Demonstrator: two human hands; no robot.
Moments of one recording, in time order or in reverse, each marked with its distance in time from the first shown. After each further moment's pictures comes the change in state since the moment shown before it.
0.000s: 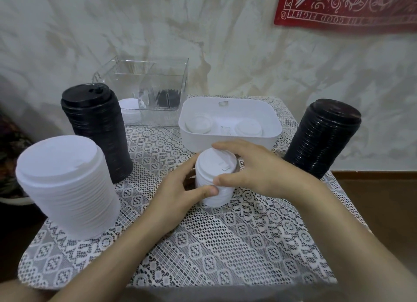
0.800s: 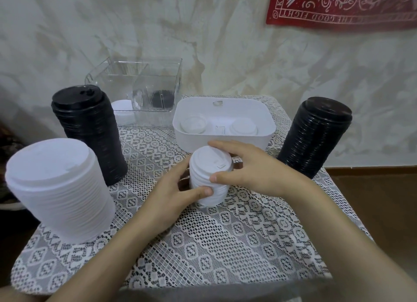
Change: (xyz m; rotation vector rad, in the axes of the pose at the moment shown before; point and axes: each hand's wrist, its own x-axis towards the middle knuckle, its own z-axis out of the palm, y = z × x) left_hand 0.001 -0.001 -0.005 -0.010 -0.048 -0.021; right_hand 0.000 0.014 0.007 0.242 0.013 -0.001
